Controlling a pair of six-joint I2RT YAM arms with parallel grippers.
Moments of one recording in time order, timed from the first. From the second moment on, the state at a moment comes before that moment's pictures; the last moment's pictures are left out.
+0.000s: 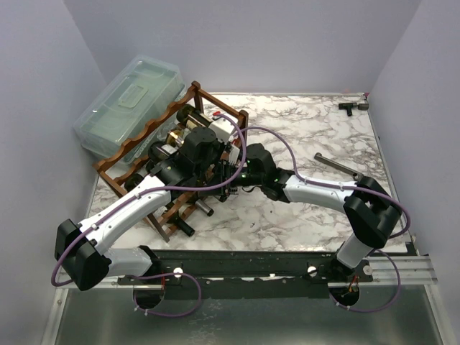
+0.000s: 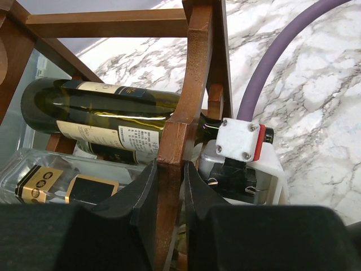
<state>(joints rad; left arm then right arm) -0.76 1.24 1.10 -0.23 -0.31 0.10 0.88 1.65 0.99 0.34 -0.57 0.89</state>
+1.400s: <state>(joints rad) -0.75 1.24 1.10 -0.24 -0.33 0.06 0.93 1.80 0.95 0.73 -0.51 1.09</state>
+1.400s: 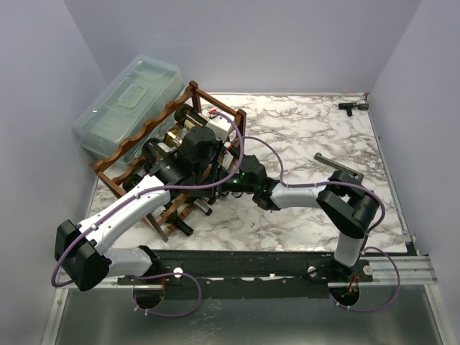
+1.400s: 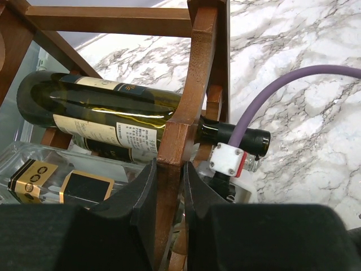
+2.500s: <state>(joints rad) -0.75 1.23 1.10 -0.25 -0.30 0.06 0.95 1.87 0.98 0.83 -0.47 1.20</state>
